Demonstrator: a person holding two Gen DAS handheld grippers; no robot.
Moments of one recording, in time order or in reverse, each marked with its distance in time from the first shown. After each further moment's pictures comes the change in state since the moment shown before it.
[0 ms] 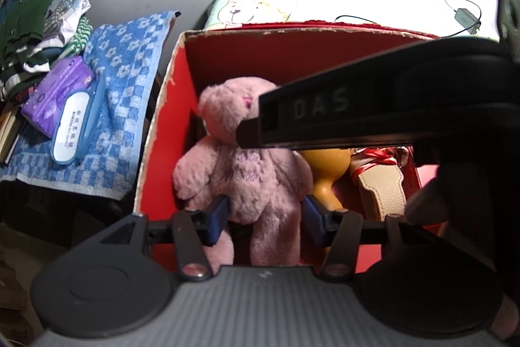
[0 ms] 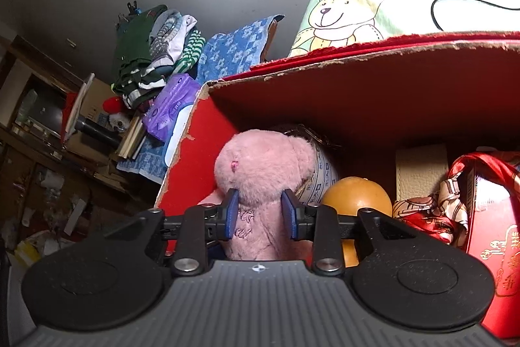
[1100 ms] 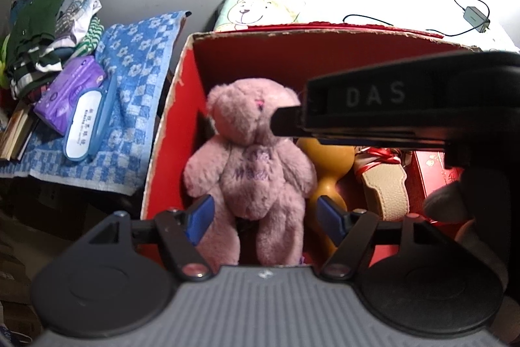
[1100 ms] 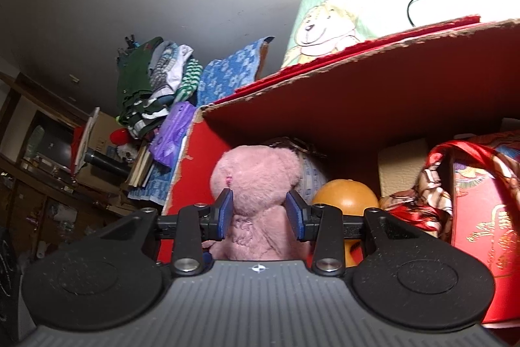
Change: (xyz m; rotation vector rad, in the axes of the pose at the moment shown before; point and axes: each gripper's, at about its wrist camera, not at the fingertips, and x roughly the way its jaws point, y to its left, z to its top) left arm -0.009 -0.006 0.001 -0.008 0.006 0.048; right arm -0.019 -0.012 -0.009 0.089 -0.087 0.017
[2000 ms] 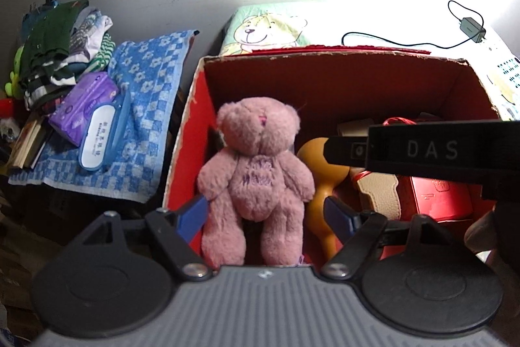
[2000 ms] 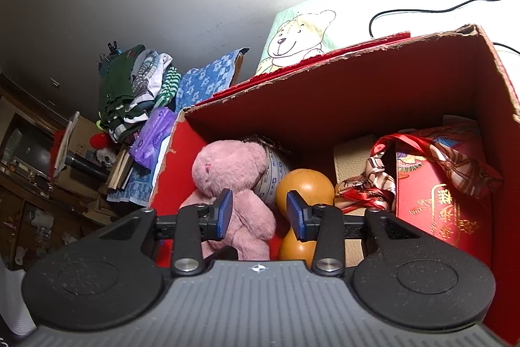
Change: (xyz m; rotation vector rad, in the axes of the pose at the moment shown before) left arm -0.028 -0.004 -0.005 0.004 -0.057 0.029; right arm -0.036 0.005 -0.015 -0.013 -0.046 -0.108
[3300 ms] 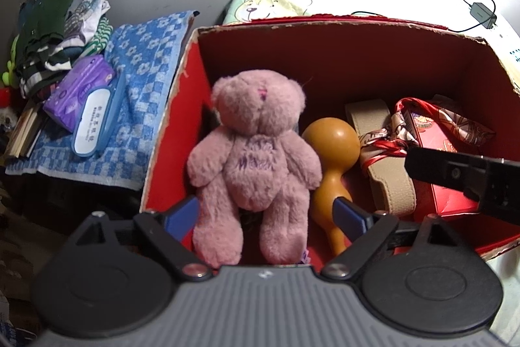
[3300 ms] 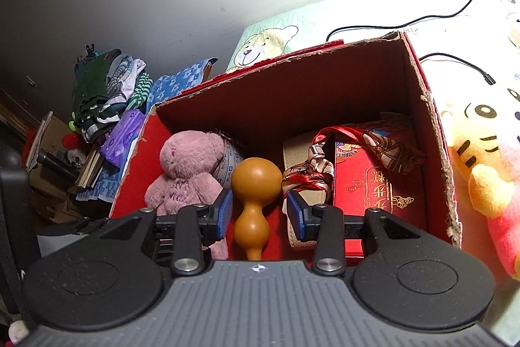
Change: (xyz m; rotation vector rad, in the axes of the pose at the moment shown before) left arm 0.026 -0.003 -0.006 -0.004 0.052 0.015; right arm -0.033 -0.007 -0.026 -0.028 -0.064 -0.129
